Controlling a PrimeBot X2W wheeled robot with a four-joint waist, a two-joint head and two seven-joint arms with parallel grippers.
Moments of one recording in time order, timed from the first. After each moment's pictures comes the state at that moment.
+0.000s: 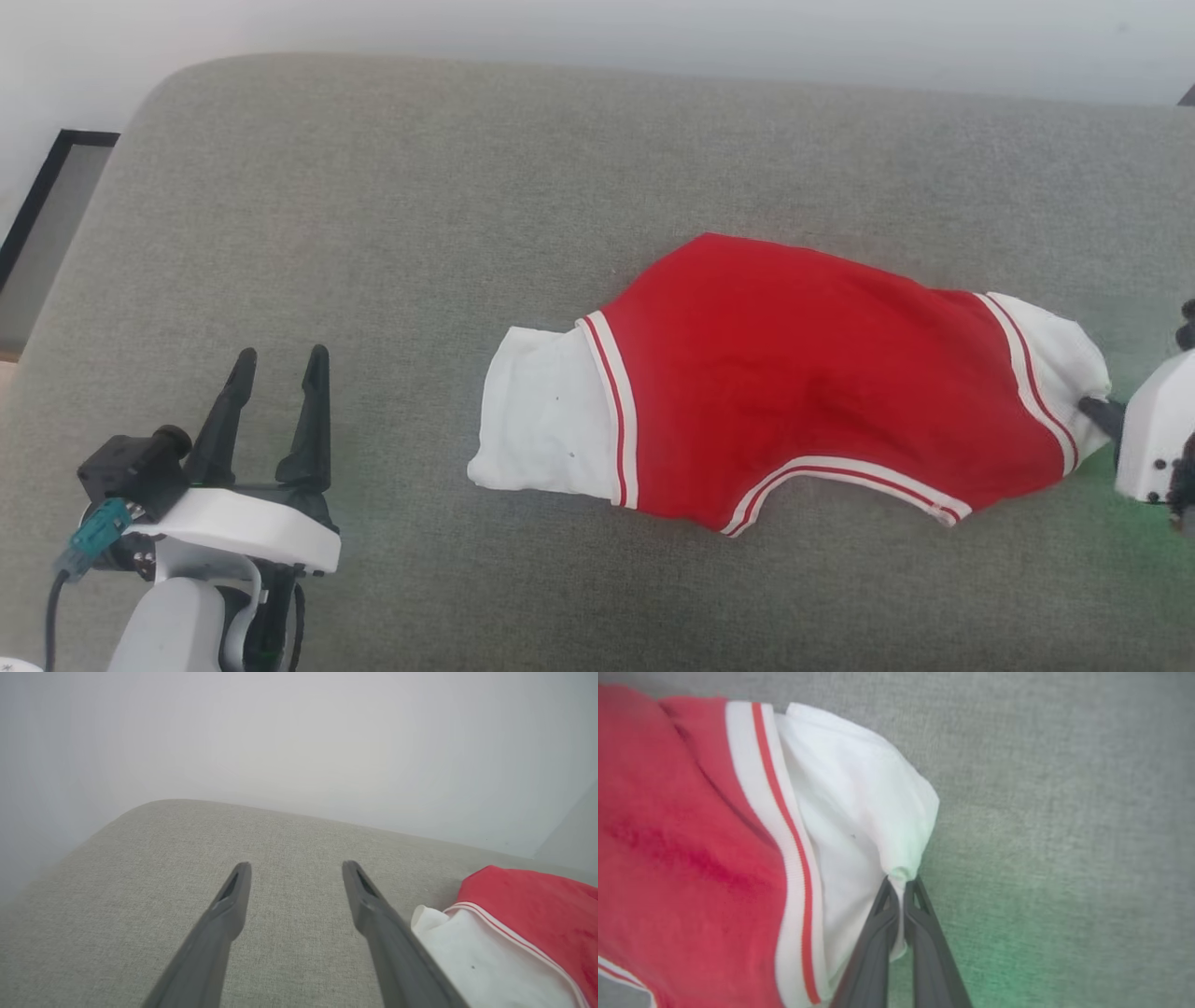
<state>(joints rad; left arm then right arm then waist) -0.21 0.24 -0.02 0.27 -0.47 -0.12 -0.26 -0.50 -0.61 0.28 0.59 0.78 0.13 0.52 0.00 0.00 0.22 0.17</state>
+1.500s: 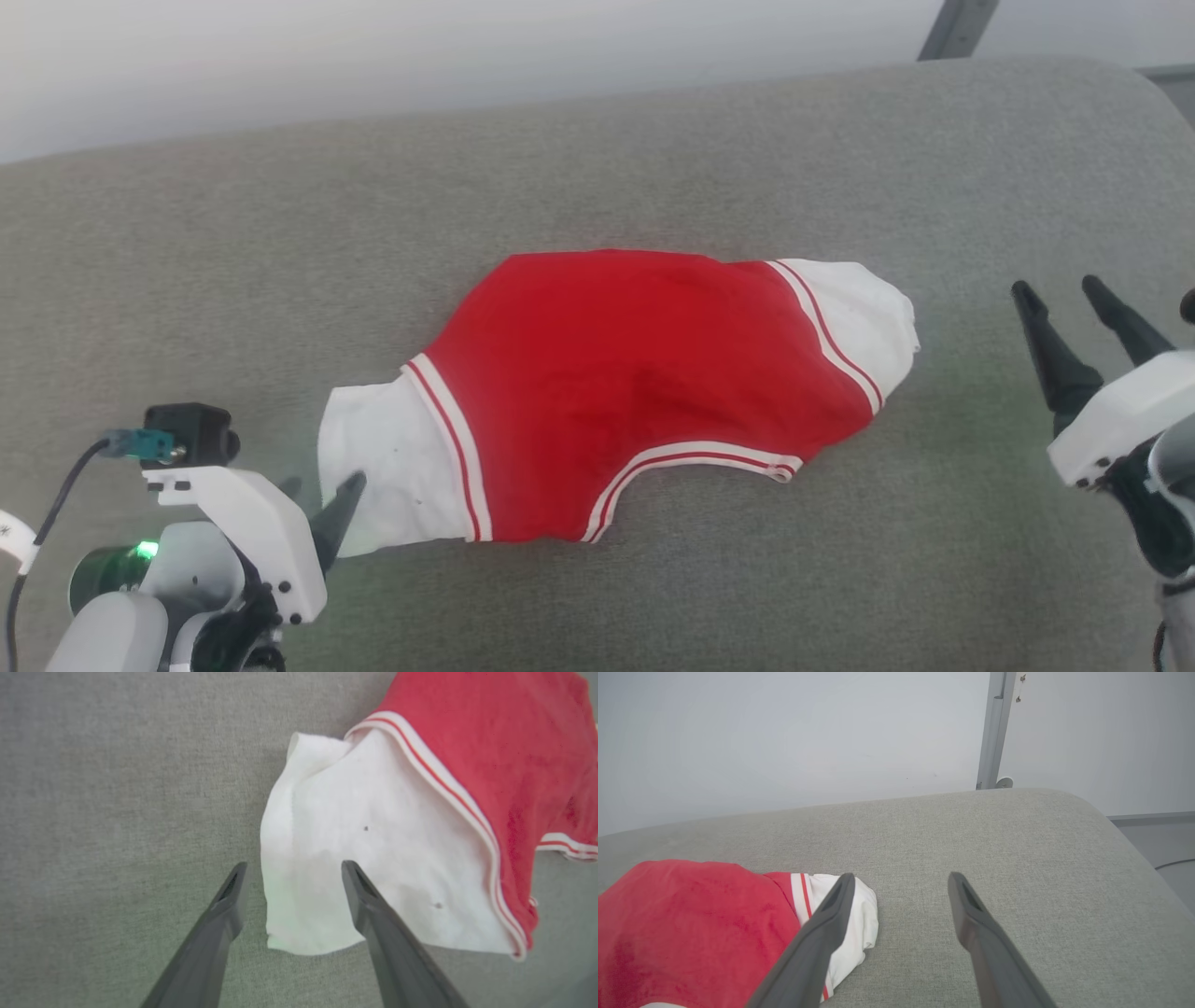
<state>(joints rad) -0.13 0.40 -0.10 0.03 -0.67 0.07 0.57 -0.32 -0.38 0.01 0.20 0.54 0.13 0.17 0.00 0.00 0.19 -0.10</state>
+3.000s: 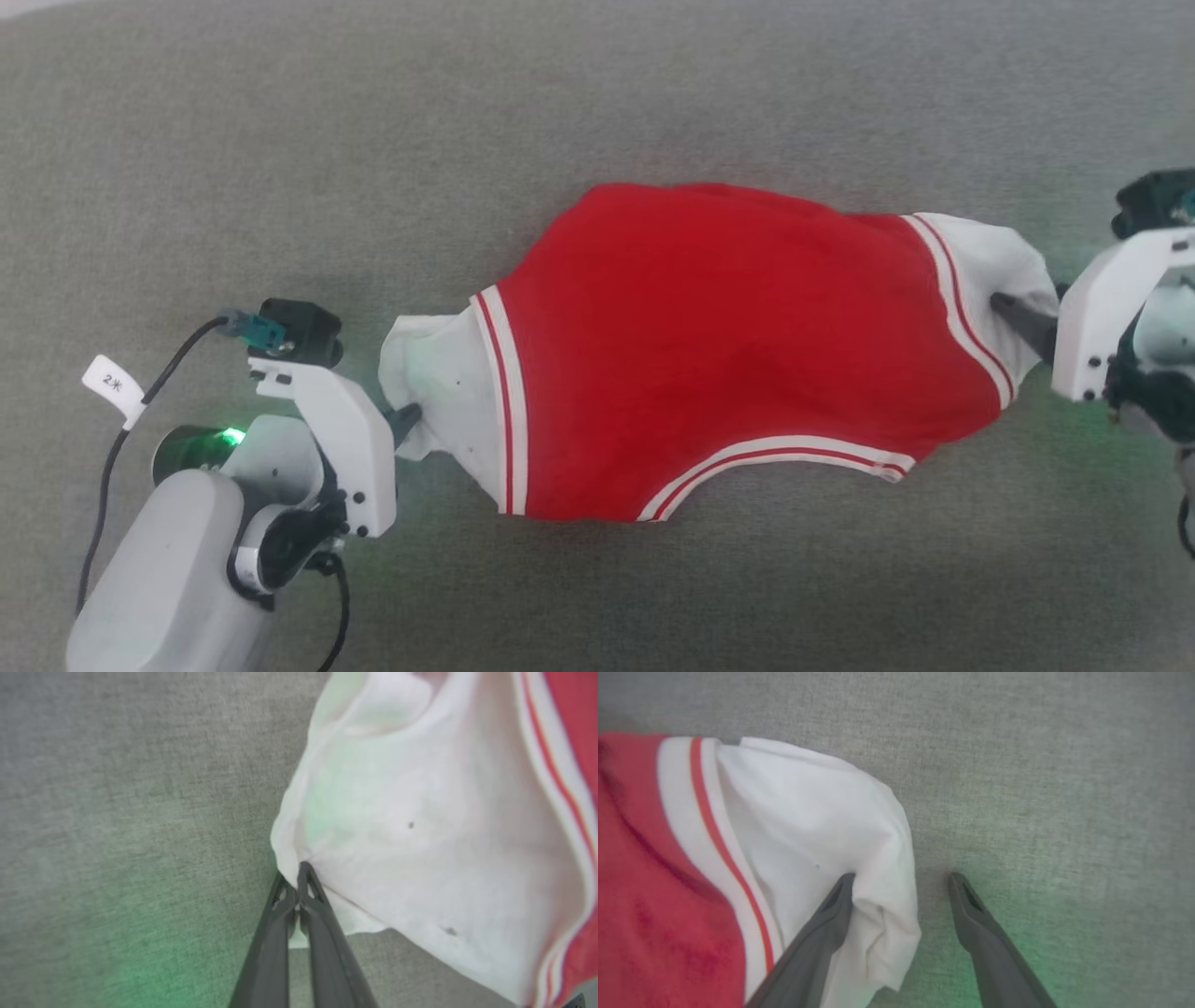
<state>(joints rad) -0.39 0.37 -0.26 0.19 -0.65 0.03 0.70 -0.64 -0.46 0.22 0.55 0.62 0.13 0.60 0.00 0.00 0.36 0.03</state>
